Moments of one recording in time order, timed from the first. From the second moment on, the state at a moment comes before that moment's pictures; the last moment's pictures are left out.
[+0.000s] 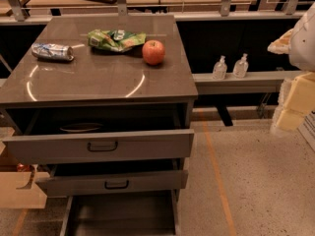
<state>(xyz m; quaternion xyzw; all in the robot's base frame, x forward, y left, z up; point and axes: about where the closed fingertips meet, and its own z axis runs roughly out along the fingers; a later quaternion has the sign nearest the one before) 0.438 -0.215 0.981 -0.60 0.78 -0.04 0.17</state>
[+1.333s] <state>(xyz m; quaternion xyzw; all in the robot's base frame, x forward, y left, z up) 0.554 -0.181 0.975 -0.60 0.72 0.04 0.33</state>
